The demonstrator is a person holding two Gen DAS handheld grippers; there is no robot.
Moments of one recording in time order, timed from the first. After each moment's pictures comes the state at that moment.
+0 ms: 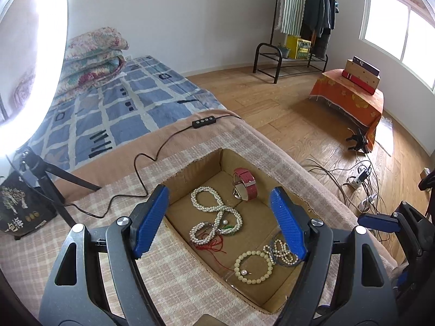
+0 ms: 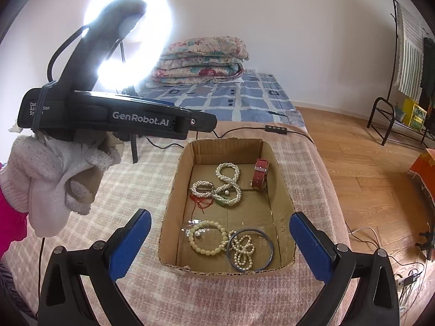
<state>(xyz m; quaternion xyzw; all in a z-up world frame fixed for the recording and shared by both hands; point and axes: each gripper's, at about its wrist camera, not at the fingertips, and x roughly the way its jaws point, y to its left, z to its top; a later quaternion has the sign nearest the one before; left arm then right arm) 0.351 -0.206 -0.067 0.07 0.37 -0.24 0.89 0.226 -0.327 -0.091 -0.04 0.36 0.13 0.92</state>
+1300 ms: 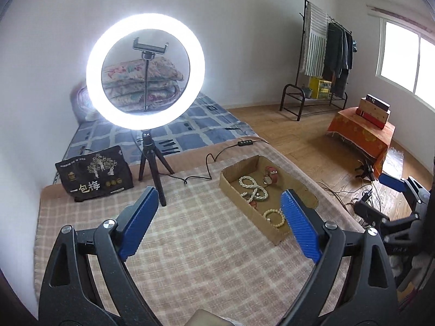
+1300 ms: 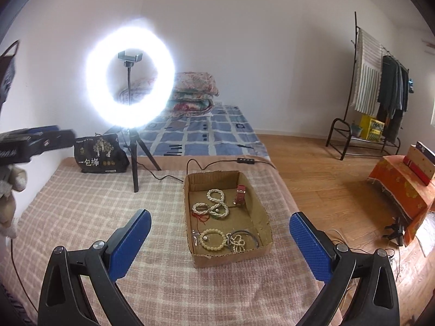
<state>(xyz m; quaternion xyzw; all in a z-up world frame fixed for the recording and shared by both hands) 0.171 -0.043 0.027 0.02 0.29 -0.17 0.94 0.119 -0.286 -0.001 -0.04 0.29 0.02 0.96</state>
